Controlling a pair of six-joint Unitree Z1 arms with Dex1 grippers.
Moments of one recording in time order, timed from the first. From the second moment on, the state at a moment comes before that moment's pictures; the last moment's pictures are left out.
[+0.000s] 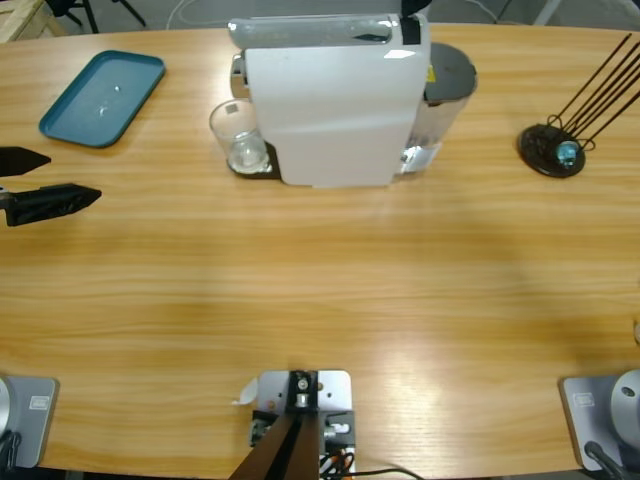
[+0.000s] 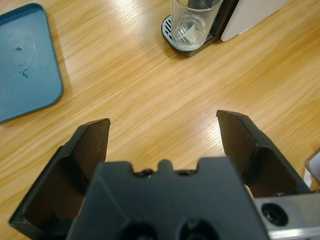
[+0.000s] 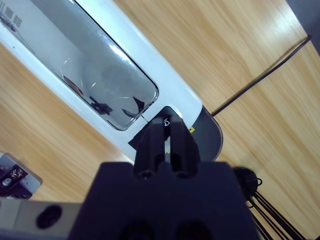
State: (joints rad) arm 0 -0.72 1.09 -0.68 0.34 0.03 -0.03; arm 1 0.60 2.05 -2.28 1.32 0.03 -0.22
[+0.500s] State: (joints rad) arm 0 -0.72 1.09 -0.68 0.34 0.03 -0.03; arm 1 0.60 2.02 -2.21 1.27 0.03 -0.21
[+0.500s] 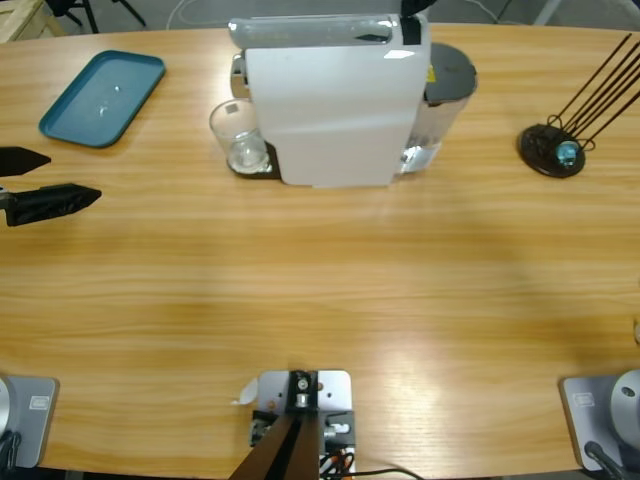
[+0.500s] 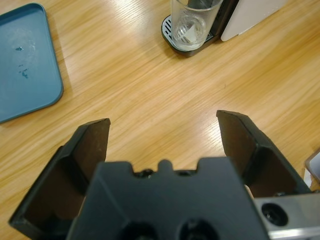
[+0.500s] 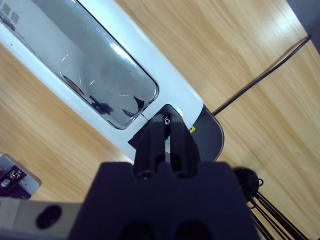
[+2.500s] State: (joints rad) arm 0 -0.72 1.07 -0.64 0.26 0.02 -0.03; arm 1 0.60 0.99 -1.18 0.83 0.06 -0.18
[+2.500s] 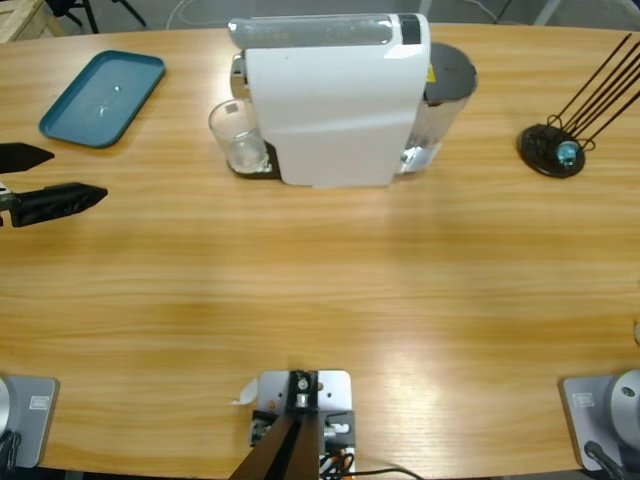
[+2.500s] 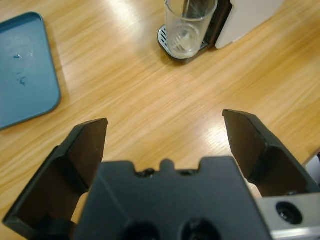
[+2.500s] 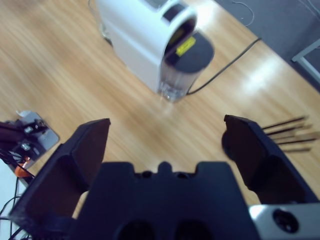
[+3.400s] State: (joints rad) arm 0 -0.71 1.06 -0.50 0.00 0.02 -0.01; arm 1 0.60 0.81 -0.54 0.22 0.17 -0.15
